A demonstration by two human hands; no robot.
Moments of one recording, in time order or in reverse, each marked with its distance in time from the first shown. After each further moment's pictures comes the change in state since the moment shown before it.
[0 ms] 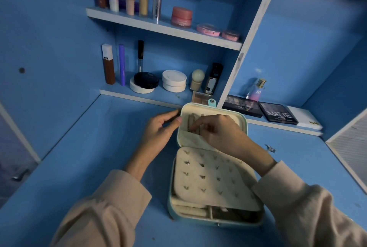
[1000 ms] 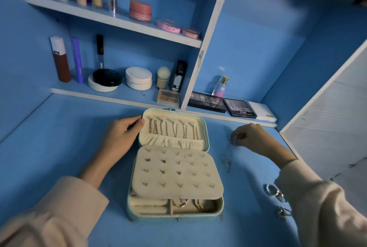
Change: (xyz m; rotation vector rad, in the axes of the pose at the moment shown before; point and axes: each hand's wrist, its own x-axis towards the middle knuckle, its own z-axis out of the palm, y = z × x) left_hand 0.007 -0.022 0.002 0.332 0.009 0.077; right_hand -0.059 0.150 -0.058 -0.140 -0.052 0.494
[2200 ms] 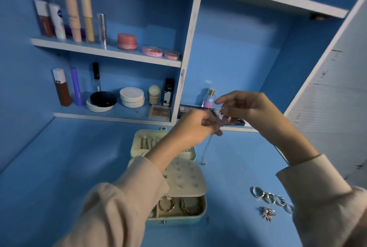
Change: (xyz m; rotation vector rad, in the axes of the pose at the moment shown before) left_hand -0.007 0.169 0.080 -0.134 -0.536 0.059; right_hand -0.073 -0.069 -0.091 0.814 0.146 -0.362
